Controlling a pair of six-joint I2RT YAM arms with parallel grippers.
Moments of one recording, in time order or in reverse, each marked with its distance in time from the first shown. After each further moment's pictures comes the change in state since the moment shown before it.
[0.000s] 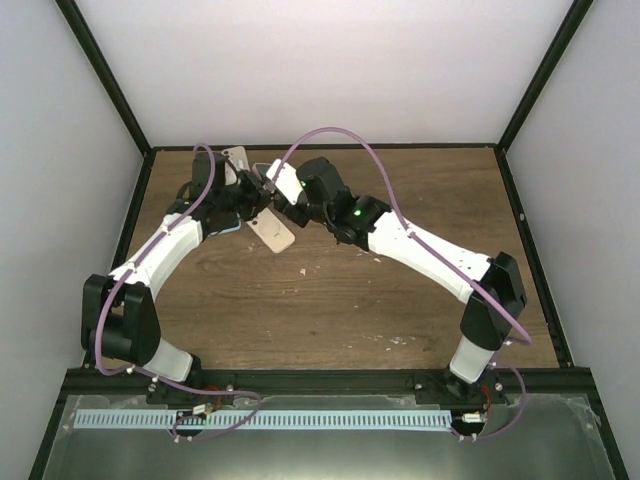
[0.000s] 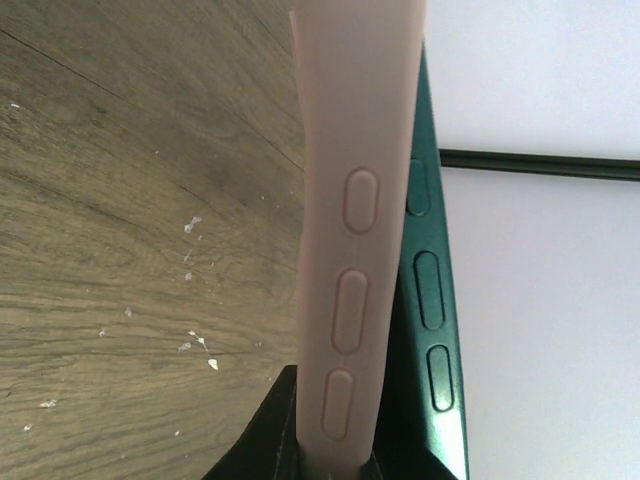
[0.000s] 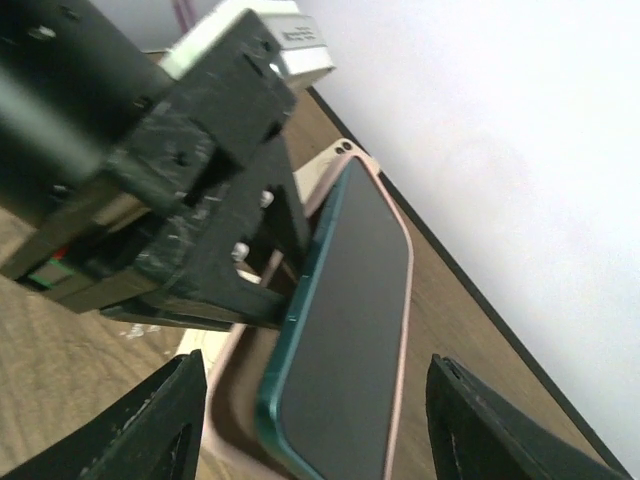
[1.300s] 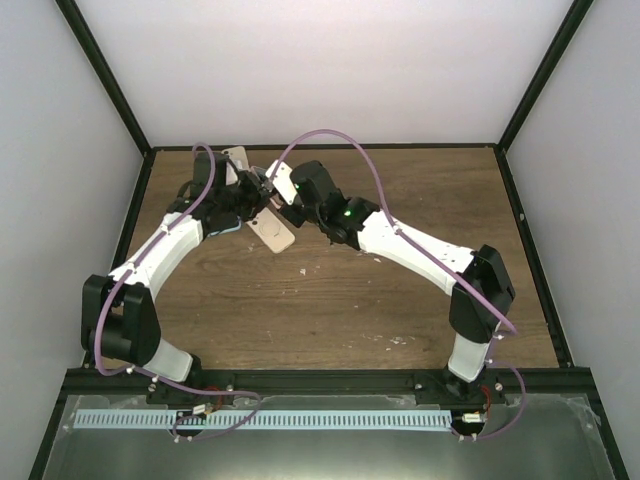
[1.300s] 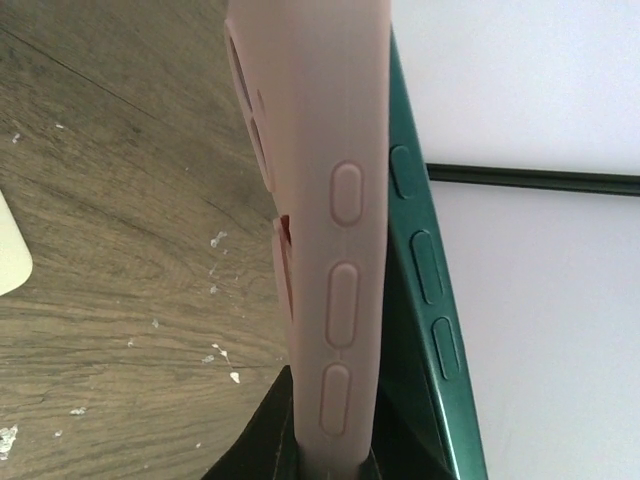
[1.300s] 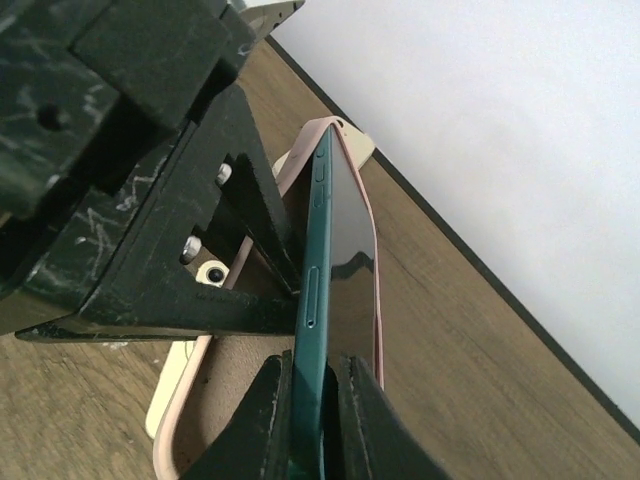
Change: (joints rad) left arm -0.003 0.000 0.014 -0.047 -0.056 0.024; right arm -0.019 0.069 -0.014 0.072 0.055 0.048
